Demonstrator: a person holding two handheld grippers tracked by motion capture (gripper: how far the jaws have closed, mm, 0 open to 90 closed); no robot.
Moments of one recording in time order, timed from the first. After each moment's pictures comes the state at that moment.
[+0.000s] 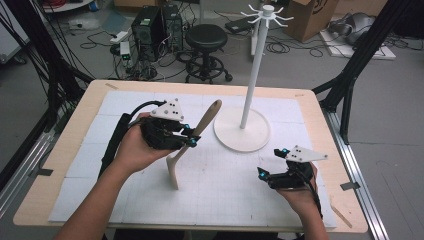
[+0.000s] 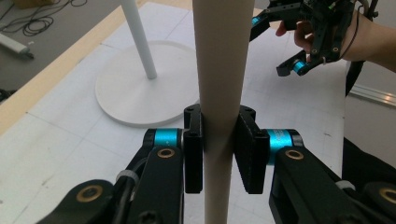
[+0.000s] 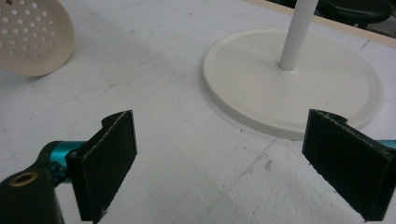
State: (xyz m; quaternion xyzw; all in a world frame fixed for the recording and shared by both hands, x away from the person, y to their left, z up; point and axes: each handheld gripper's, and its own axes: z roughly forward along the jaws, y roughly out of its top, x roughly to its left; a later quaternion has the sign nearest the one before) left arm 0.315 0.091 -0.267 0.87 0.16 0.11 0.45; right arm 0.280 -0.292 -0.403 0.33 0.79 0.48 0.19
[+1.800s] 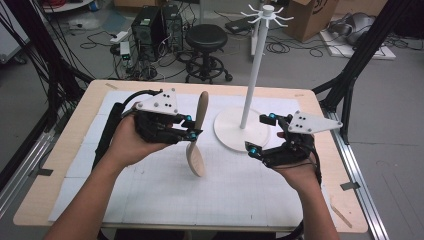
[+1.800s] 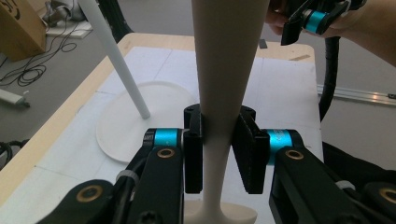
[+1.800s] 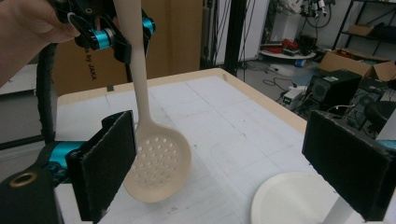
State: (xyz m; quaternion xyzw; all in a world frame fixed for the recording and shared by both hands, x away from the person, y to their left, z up) left arm 0.306 0.092 -0.231 0.86 0.09 0.11 0.49; right arm 0.284 -0.247 -0.278 0.20 0.76 0.59 0.18
